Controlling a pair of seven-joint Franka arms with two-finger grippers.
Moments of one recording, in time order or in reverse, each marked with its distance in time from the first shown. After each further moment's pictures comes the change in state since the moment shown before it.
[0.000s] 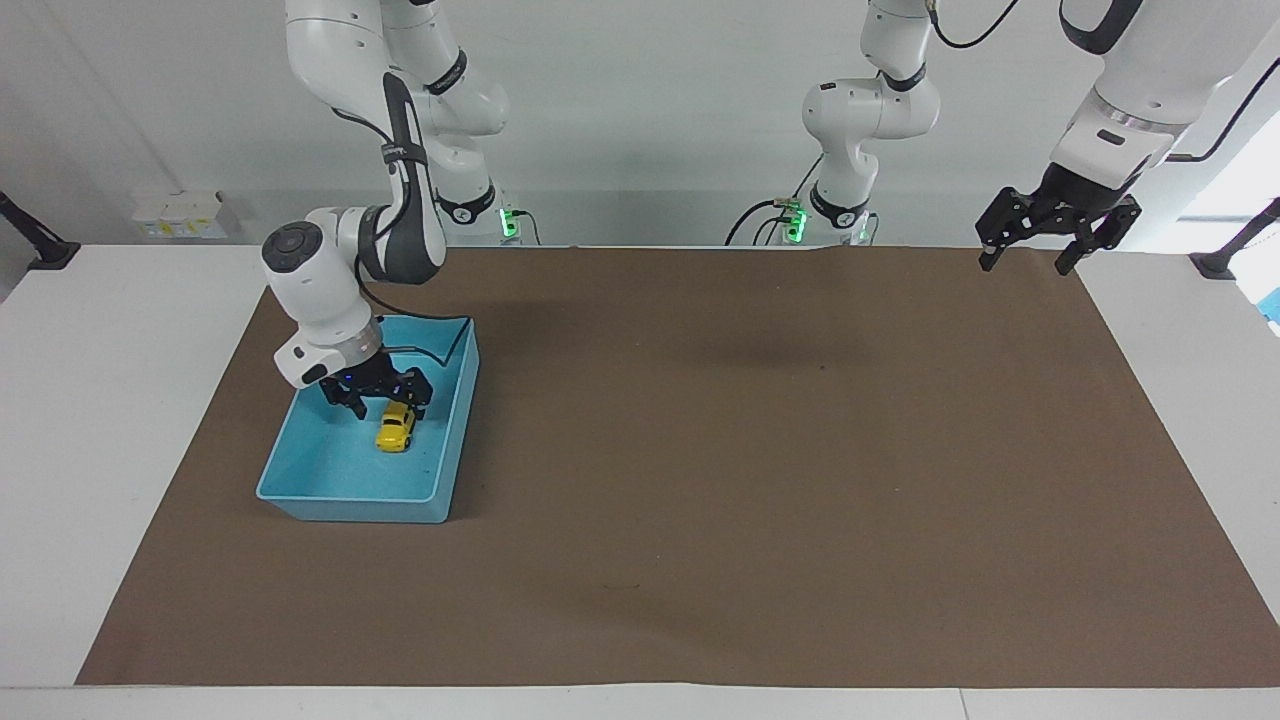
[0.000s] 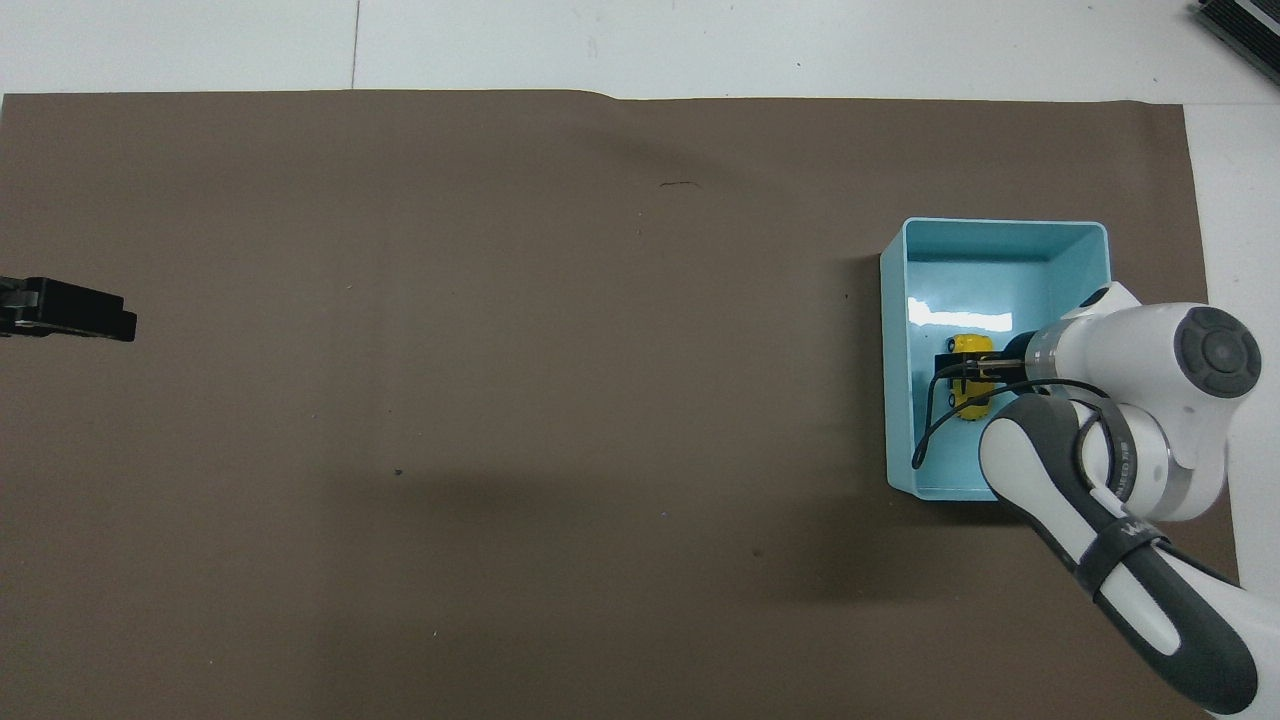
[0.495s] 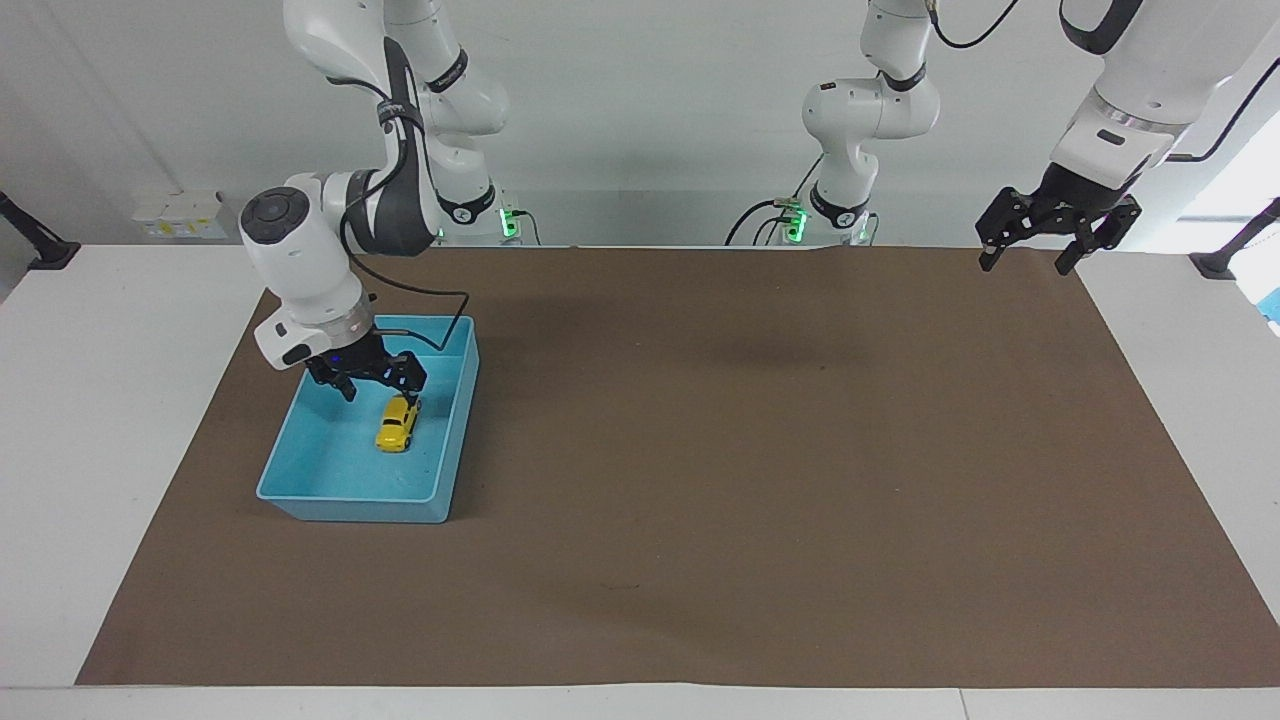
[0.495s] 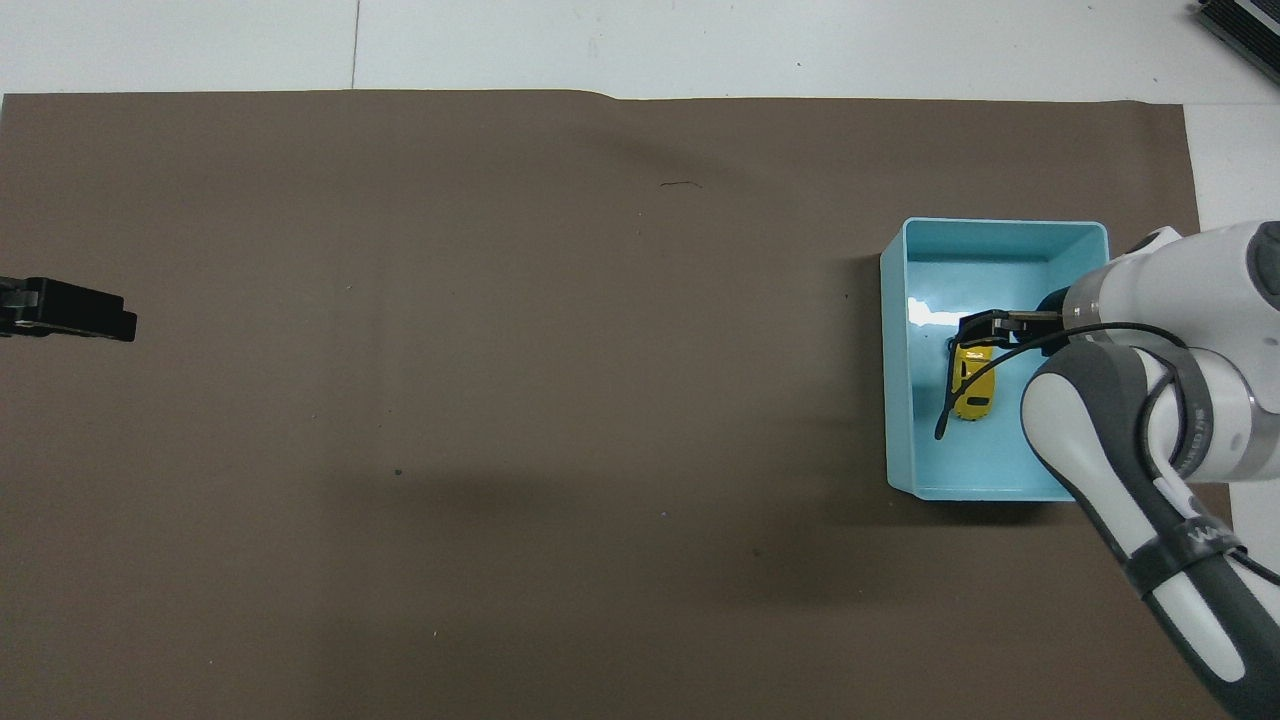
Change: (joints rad) left arm 0.000 0.000 0.000 0.000 0.000 0.000 0.000; right arm 0.057 -0.043 0.003 0.112 -0.093 -0.185 0.157
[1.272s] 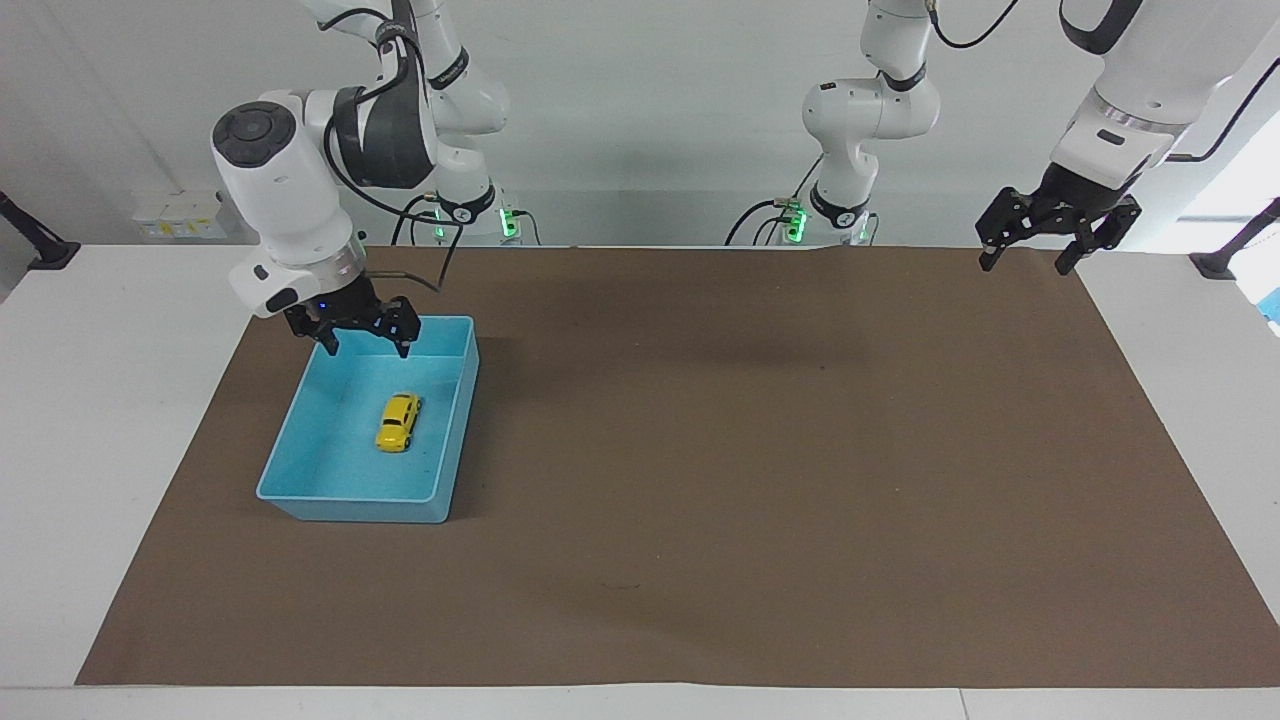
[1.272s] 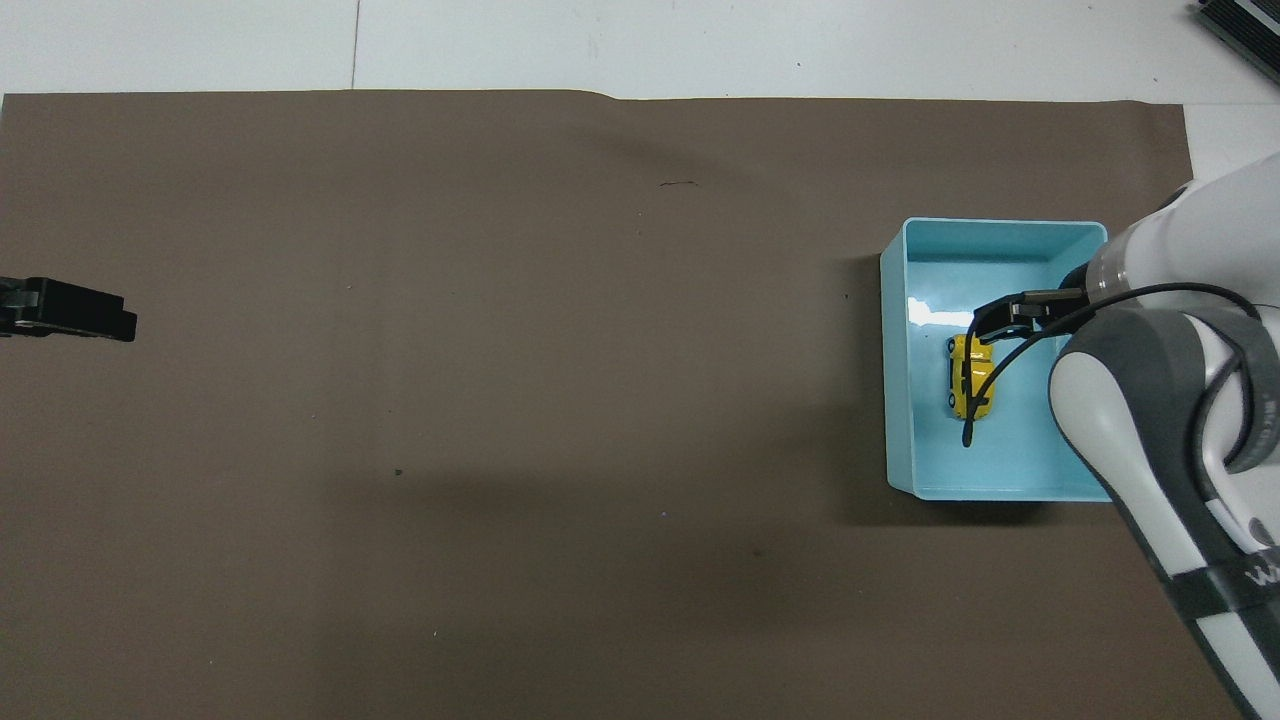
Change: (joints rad) left arm 0.000 0.000 0.000 0.000 0.000 0.000 0.000; right arm 0.015 -0.064 0.002 0.208 -0.004 -0.327 -0.052
